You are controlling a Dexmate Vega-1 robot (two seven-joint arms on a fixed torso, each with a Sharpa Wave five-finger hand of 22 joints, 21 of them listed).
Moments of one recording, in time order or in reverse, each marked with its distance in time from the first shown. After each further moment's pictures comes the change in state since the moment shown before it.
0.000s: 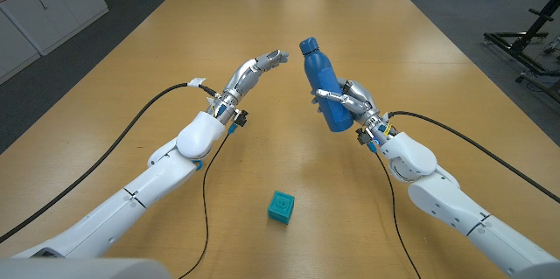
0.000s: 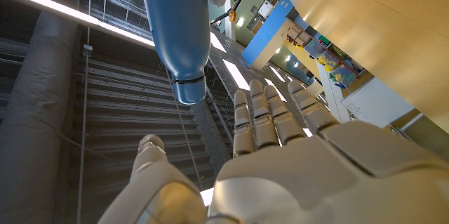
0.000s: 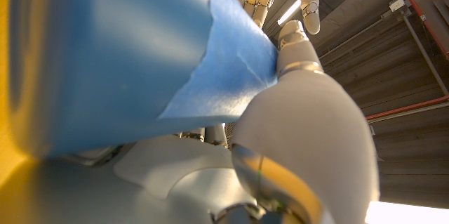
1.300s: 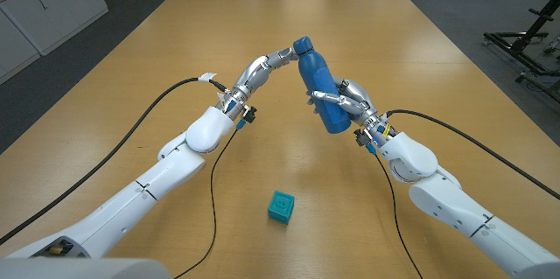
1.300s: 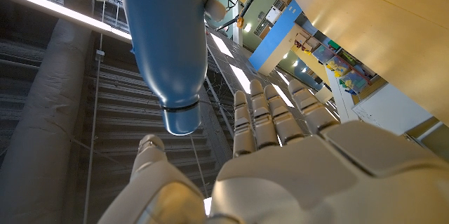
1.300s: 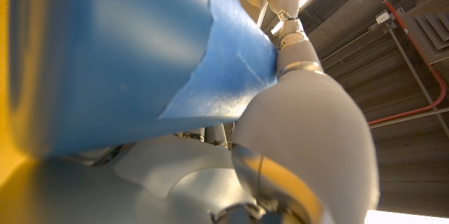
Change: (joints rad) left arm -0.056 -0.035 0.038 0.034 0.008 -0.005 -0.034; left_hand 0.000 0.000 -0.004 -0.004 0.000 0.000 0.000 0.000 0.000 0.000 0.000 0.000 0.000 0.000 0.000 0.000 0.000 0.009 0.009 0.000 0.000; right arm -0.014 -0.019 -0.008 -0.039 -0.016 0.002 0.007; right_hand 0.000 0.000 0.000 0.000 0.000 0.000 0.000 0.001 0.000 0.005 0.005 -0.002 0.004 0.002 0.002 -0.001 0.005 -0.002 -0.002 0.011 -0.009
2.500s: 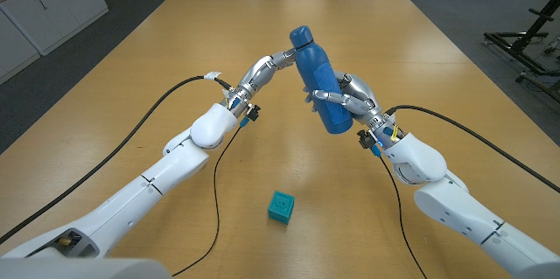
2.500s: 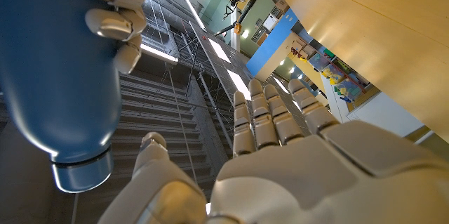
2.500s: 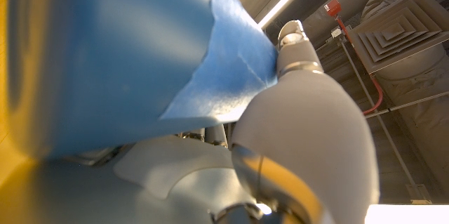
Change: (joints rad) left arm -0.039 -0.013 0.024 0.031 -0.021 0.031 -0.024; left_hand 0.016 0.016 -0.002 0.000 0.007 0.005 -0.005 0.000 0.000 0.002 0.002 0.000 0.000 0.006 -0.006 0.000 0.000 0.000 0.000 0.000 0.000; right arm -0.065 -0.034 0.038 -0.096 0.005 0.100 0.043; right_hand 0.000 0.000 0.000 0.000 0.000 0.000 0.000 -0.009 0.005 0.000 0.000 -0.010 0.005 0.004 -0.001 -0.004 0.005 -0.004 -0.004 0.012 -0.008
